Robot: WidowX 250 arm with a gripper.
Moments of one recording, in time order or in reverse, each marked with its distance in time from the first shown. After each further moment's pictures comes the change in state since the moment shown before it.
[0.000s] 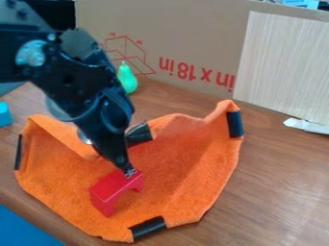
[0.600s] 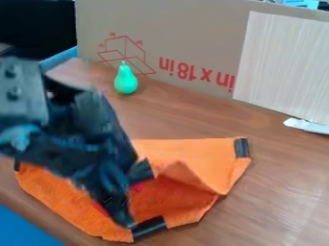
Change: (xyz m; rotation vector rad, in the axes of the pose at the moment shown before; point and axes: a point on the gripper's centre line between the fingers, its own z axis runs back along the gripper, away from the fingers) arm -0.023 -0.043 0.004 0.006 0.039 -0.024
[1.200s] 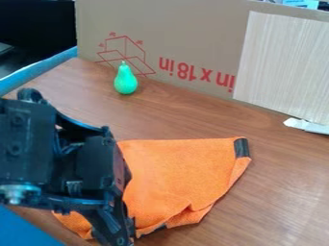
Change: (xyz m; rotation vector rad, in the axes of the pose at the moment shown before) arm -0.015 -0.009 0.002 0.080 0.062 0.090
